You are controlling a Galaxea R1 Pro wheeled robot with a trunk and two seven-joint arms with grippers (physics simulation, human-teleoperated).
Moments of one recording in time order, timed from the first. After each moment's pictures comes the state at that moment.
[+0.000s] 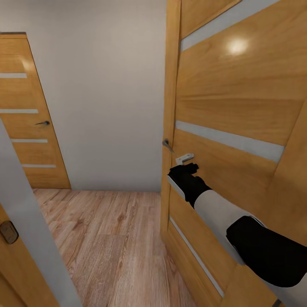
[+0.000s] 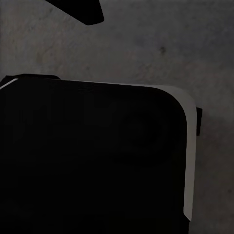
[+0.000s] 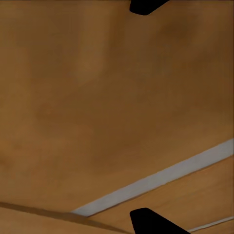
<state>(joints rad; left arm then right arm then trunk) 0.00 0.02 0.01 -0.03 0.10 -0.11 0.01 -1.22 0.17 0.56 -0.45 -0.24 0.66 -0.62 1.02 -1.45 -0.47</state>
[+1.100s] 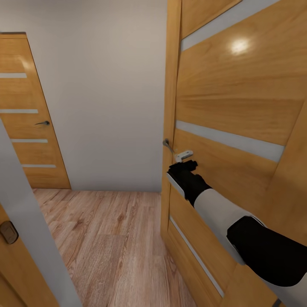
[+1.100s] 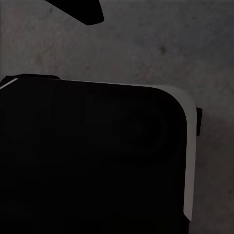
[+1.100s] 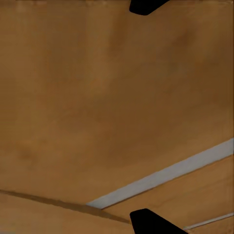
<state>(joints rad) 0.00 0.02 0.01 -0.03 0.10 -0.11 0.01 -1.23 0.17 0.55 -0.50 -0.24 0.68 -0.62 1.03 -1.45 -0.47</state>
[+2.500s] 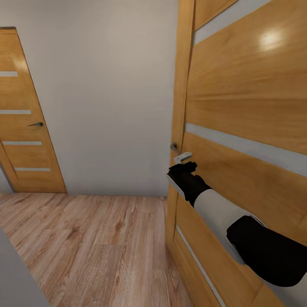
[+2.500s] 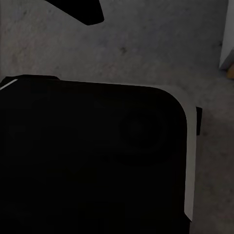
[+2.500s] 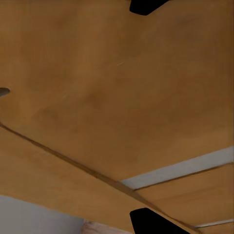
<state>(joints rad) 0.00 0.02 0.00 -0.03 0.10 -0.11 0.01 -1.23 0.17 0.56 -0.47 -0.18 0.70 -0.56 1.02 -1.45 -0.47</state>
